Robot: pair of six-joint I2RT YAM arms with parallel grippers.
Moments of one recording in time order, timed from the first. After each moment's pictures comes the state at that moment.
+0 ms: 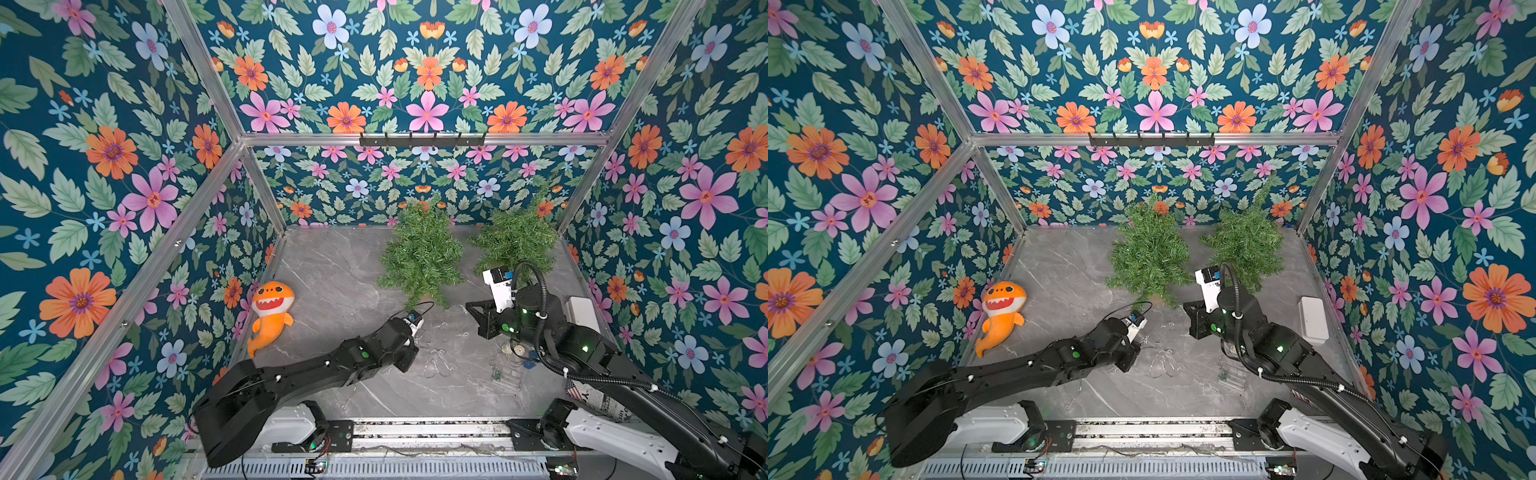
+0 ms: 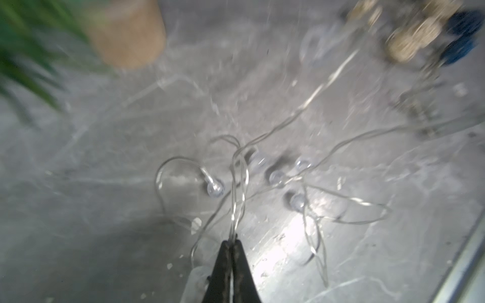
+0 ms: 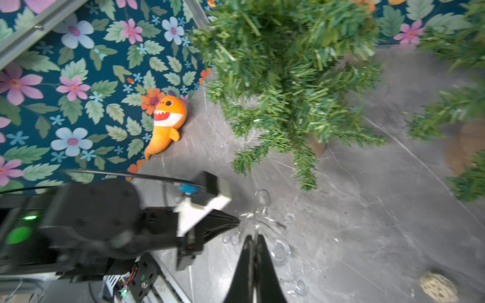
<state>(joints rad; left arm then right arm) -0.97 1.19 0.62 -0.19 -0.09 -0.22 0.73 0.86 0.91 -0.53 -0.02 0.46</state>
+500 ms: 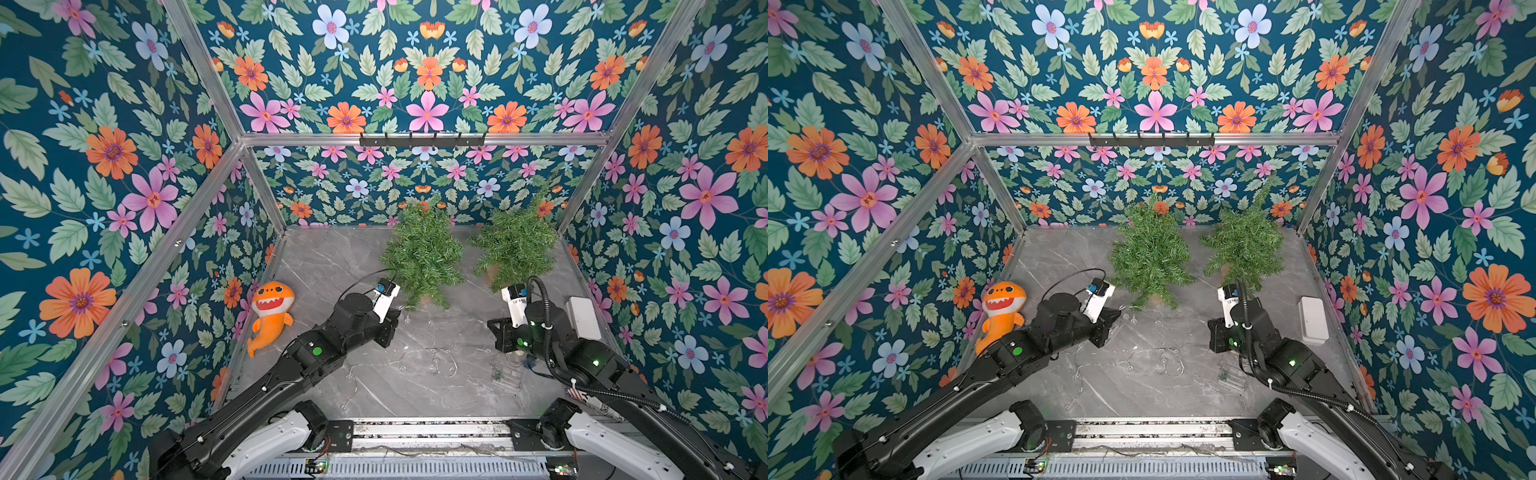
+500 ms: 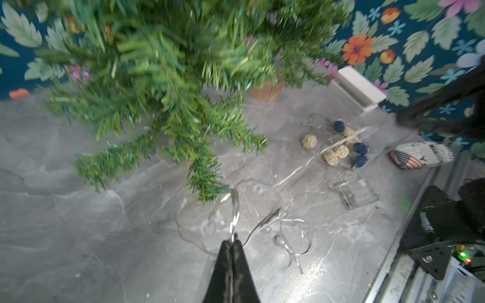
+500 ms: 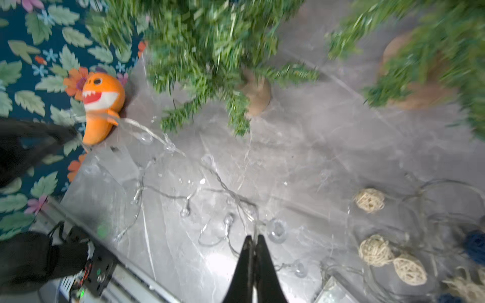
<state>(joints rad) -0.79 0.90 0.82 -0.40 0.06 -0.11 0.67 0.75 0.77 -0.70 -0.03 0.48</state>
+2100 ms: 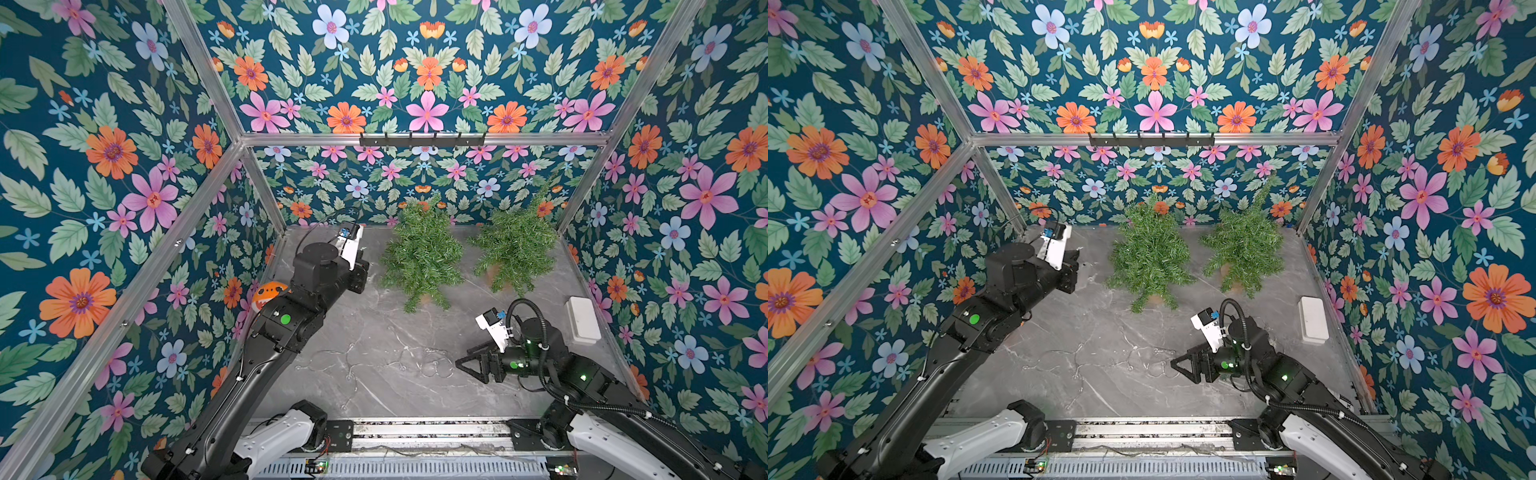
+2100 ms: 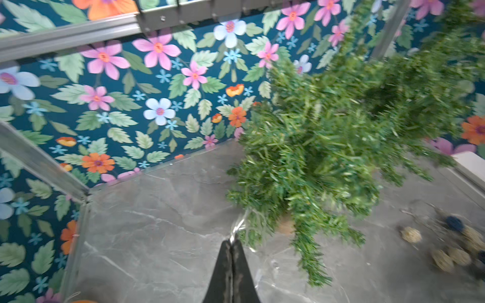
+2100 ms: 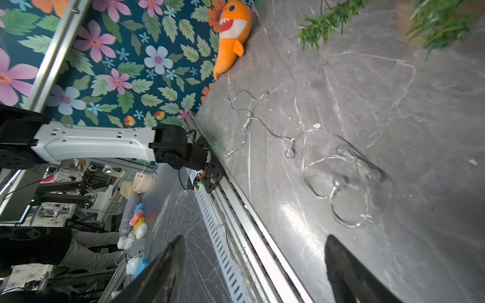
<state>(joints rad) -0.52 1.02 1.28 -0.58 -0.17 0.03 0.72 0.69 0.55 -0.44 -0.50 0.53</state>
